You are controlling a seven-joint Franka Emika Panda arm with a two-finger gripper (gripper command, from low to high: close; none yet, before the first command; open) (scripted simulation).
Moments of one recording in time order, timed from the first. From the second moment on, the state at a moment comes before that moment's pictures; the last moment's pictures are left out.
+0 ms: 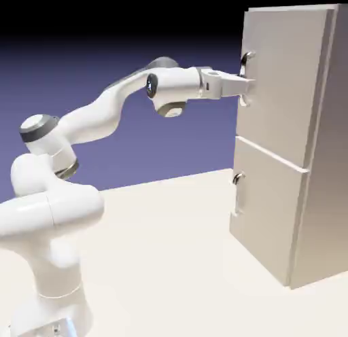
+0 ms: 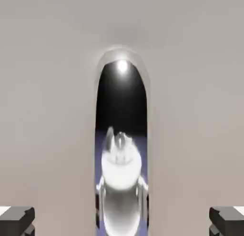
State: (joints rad) arm -1.42 -1.52 1.13 -2.18 2.29 2.56 -0.16
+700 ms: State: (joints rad) arm -1.21 -1.33 0.72 -2.69 2.26 1.65 -0.67
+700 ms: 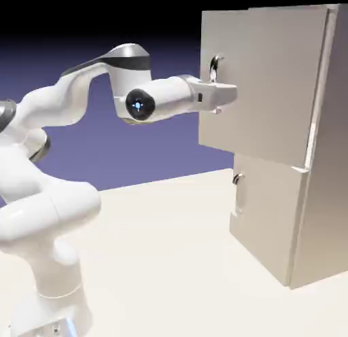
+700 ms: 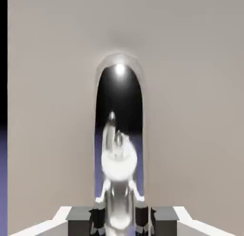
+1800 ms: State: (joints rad) arm -1.53 -0.24 0.54 -2.08 1.35 0.73 -1.25
